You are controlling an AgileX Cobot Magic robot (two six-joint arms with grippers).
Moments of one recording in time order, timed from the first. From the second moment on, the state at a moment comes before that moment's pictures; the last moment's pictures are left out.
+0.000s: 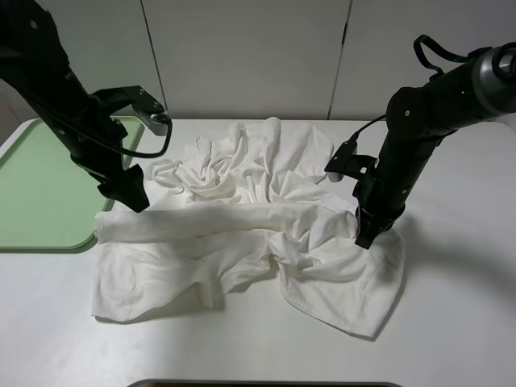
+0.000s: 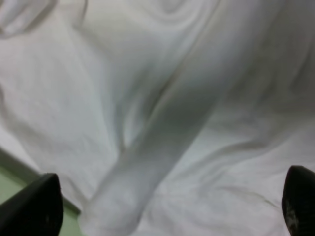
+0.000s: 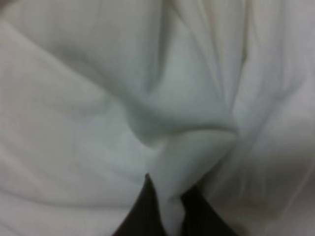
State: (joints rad) left arm -0.27 1.71 -1.11 -0.20 0.78 0.72; right arm 0.33 1.96 -1.03 0.06 0.69 -0.76
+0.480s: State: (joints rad) left arm -0.27 1.94 -1.12 -0.12 0.72 0.83; right arm 0.33 1.96 -1.03 0.06 0.70 -0.74
